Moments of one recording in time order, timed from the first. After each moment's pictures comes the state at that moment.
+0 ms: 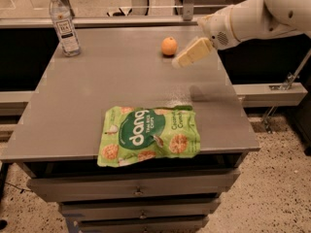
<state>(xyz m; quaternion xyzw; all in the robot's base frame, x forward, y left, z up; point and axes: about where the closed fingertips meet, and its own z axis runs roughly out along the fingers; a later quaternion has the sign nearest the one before) 0.668 -0.100 0.934 -0.50 0.72 0.16 0.45</state>
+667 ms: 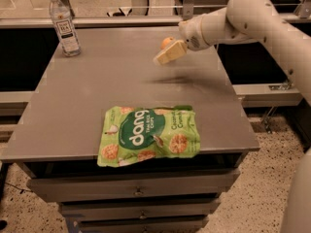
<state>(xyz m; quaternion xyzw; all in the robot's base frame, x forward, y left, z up) 0.743 -0.057 0.892 -0.48 0.72 0.17 0.47</state>
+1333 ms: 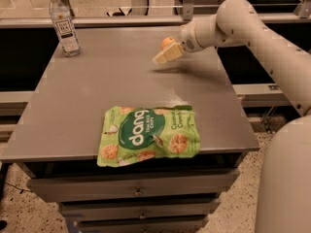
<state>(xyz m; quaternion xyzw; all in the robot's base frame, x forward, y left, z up) 0.789 -0.057 0.862 -0.46 0.74 0.15 0.47</state>
